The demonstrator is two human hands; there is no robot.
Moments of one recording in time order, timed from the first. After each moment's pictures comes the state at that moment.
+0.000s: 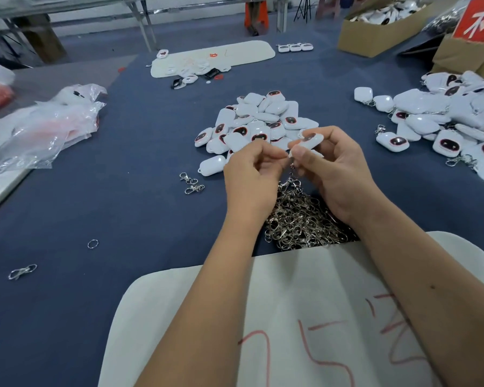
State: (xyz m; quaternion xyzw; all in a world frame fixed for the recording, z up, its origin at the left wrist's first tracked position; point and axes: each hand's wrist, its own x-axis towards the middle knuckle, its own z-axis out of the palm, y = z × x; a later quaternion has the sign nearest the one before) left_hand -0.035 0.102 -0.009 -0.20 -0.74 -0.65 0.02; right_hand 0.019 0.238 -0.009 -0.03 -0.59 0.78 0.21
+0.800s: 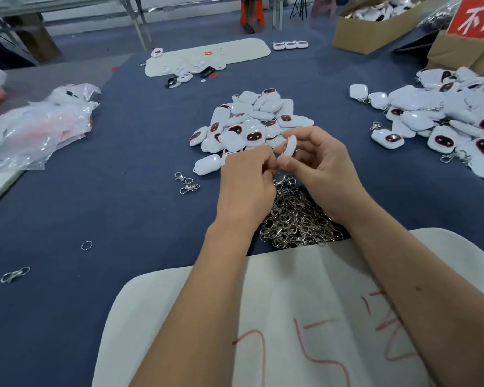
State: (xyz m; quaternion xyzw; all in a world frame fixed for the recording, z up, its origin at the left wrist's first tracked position) left_hand -0.040 0.092 -0.012 -0.29 -0.85 -0.42 0.10; right_hand 0.016 0.239 -0.018 -0.01 -0.72 0.66 0.22
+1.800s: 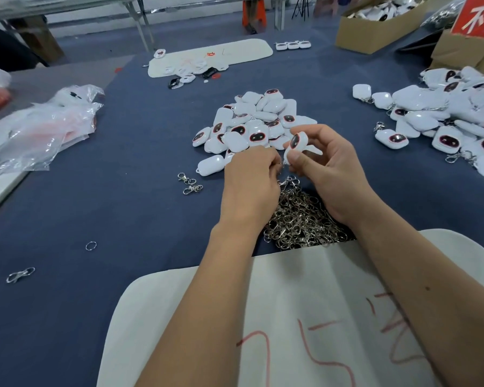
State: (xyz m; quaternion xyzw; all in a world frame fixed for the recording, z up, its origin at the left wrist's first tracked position) left_hand -0.036 0.093 -0.005 -0.32 -0.86 -0.39 0.13; right_hand 0.016 0.239 -0.014 -0.03 -0.67 0.71 0.21
